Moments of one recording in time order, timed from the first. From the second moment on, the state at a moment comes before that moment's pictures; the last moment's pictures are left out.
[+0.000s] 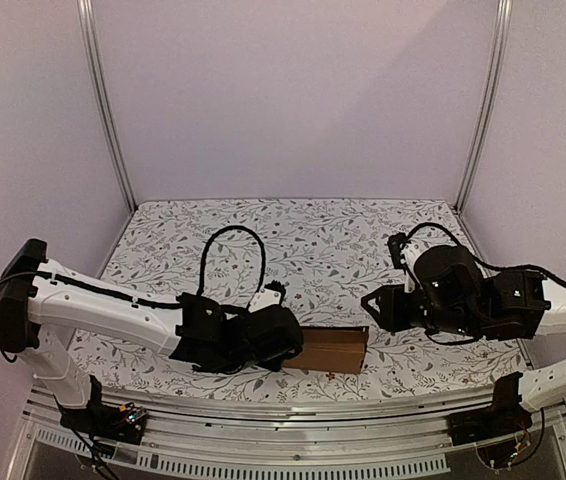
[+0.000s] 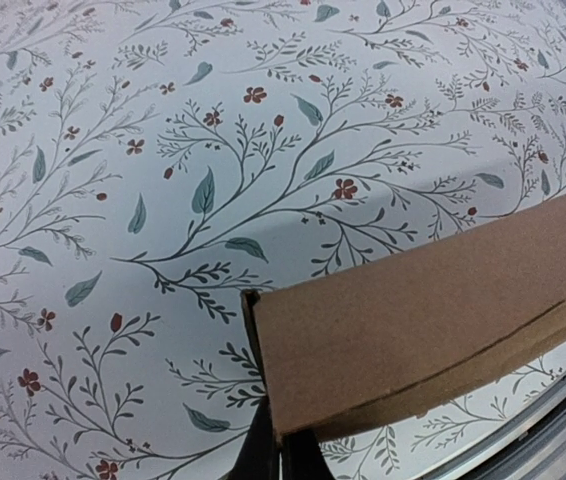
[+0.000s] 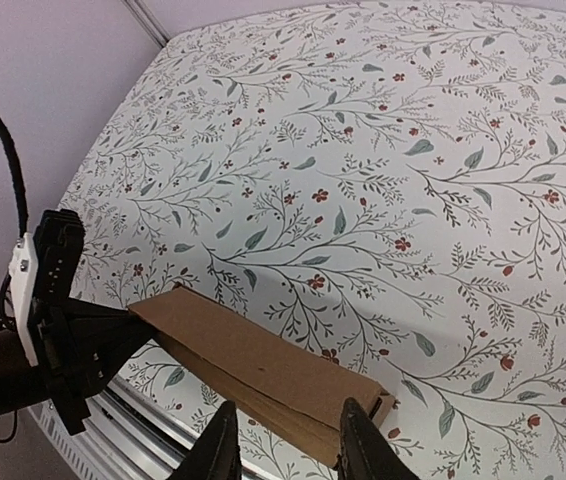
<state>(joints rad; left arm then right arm) -1.35 1.68 1.08 -0.52 -0.57 -0.87 1.16 1.05 0.82 -0.44 0.37 0.79</state>
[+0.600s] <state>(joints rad) -1.35 1.68 1.09 -0.52 -0.57 -0.88 1.18 1.25 0.77 -0.34 0.41 0.70</state>
